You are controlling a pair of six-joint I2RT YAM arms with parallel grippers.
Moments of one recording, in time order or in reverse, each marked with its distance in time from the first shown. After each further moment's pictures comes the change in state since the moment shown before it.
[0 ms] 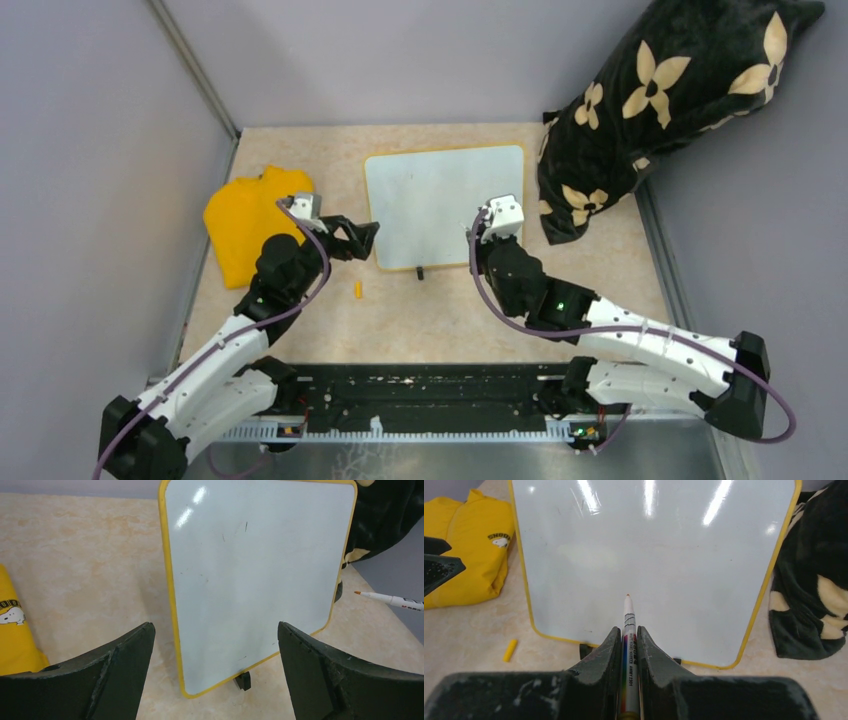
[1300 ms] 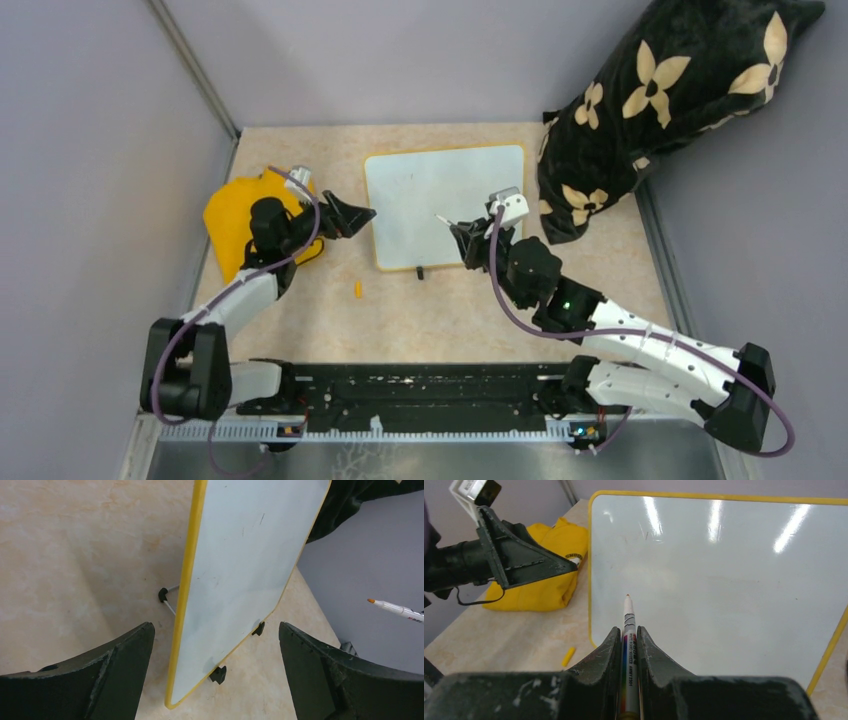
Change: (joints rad) left arm 0.367 0.389 0.065 0.239 0.619 -0.256; right arm -0.077 -0.027 -0.049 0.208 -0.258 -0.005
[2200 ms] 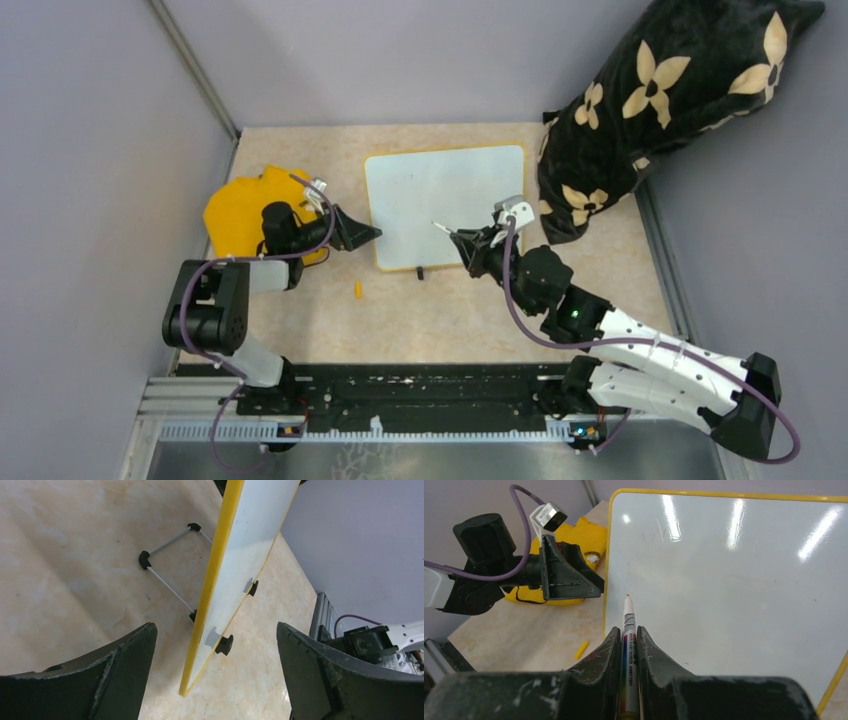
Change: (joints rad) left arm 0.071 0.345 -0.025 0.315 0.333 -0.030; right arm 0.000 -0.073 -0.065 0.037 -0.090 -0.002
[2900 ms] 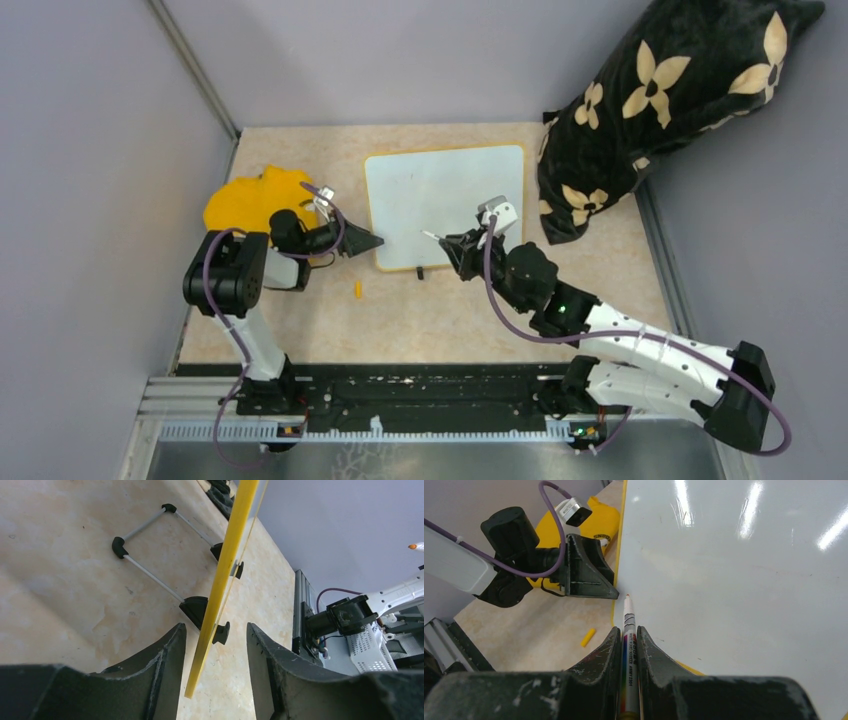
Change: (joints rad) left arm 0.001 0.270 0.000 0.390 0.183 -0.114; right arm 0.000 0.065 0.000 0.015 -0.064 0.012
